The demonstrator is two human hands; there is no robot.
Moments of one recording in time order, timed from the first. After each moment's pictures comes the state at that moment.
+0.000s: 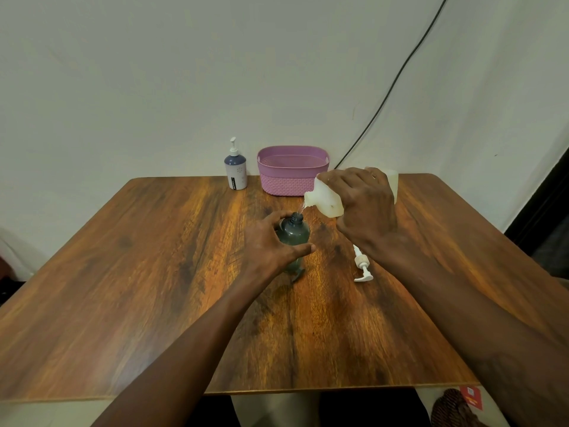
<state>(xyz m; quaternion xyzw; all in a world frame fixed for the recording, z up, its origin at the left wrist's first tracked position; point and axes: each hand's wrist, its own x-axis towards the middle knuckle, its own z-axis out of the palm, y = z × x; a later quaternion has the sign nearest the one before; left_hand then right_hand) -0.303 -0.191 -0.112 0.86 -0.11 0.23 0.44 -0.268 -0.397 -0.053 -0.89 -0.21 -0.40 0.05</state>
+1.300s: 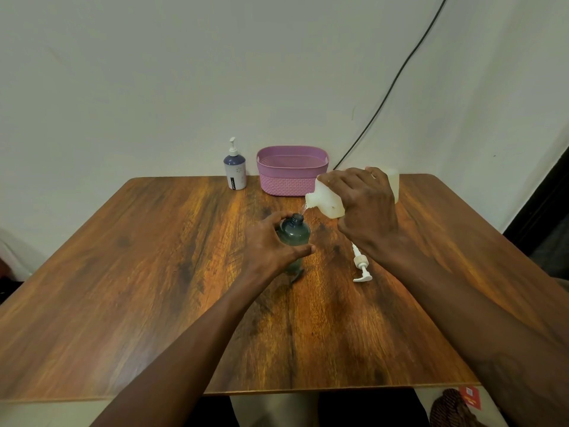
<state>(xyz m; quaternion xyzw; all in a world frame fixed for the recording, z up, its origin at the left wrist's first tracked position) -0.301 -0.193 -0.113 0.86 -0.11 0.23 0.44 -0.266 -0.400 -0.054 -0.89 -0.22 -0.40 0.04</state>
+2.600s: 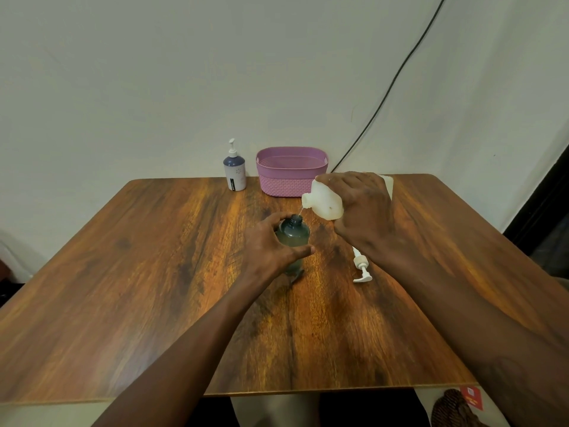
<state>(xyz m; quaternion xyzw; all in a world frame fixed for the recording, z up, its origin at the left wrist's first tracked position) -0.302 -0.193 -0.113 0.86 -0.11 0.23 0.44 -0.270 -0.397 -0.053 -0.89 -0.22 -0.38 0.10</state>
